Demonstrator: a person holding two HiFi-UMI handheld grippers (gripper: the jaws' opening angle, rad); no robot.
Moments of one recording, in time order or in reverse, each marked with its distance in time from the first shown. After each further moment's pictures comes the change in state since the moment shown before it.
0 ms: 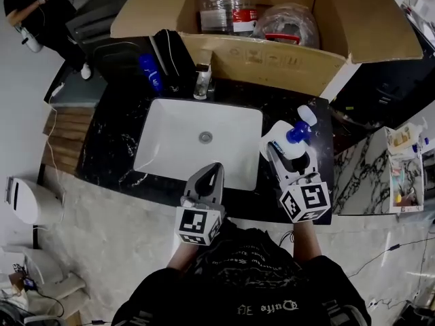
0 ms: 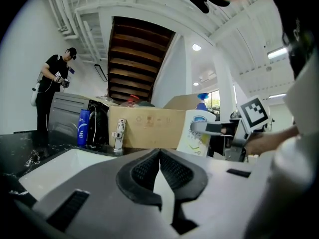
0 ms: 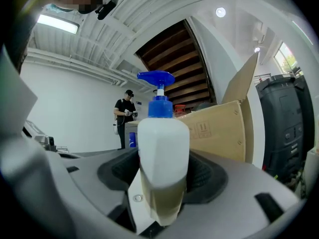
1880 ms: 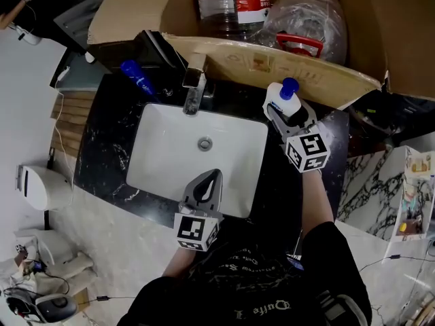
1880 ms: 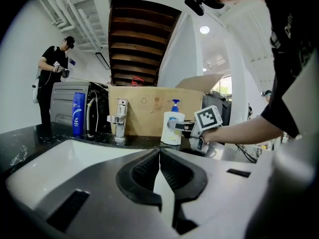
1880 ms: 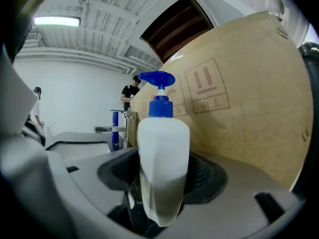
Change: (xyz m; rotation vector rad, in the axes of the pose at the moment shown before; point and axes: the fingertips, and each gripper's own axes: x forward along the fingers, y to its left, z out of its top) left arm 0.089 0.029 -0.030 -0.001 0.160 0.090; right arm 0.207 -0.115 -0.061 -0.101 0.095 0.202
